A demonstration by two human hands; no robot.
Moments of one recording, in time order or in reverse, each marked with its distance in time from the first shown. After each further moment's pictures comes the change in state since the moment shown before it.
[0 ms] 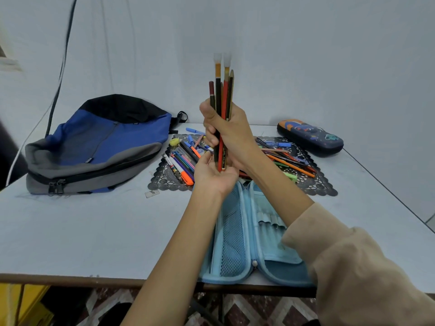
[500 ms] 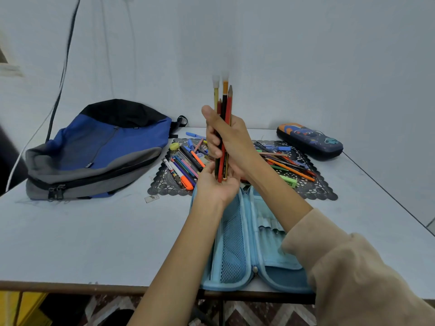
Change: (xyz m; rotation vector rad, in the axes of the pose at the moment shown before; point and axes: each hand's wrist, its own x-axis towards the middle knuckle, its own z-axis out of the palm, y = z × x) left_hand 0.003 -0.003 -0.007 -0.047 0.035 -0.050; right_hand -0.003 0.002 -0.002 0.032 0.006 0.103
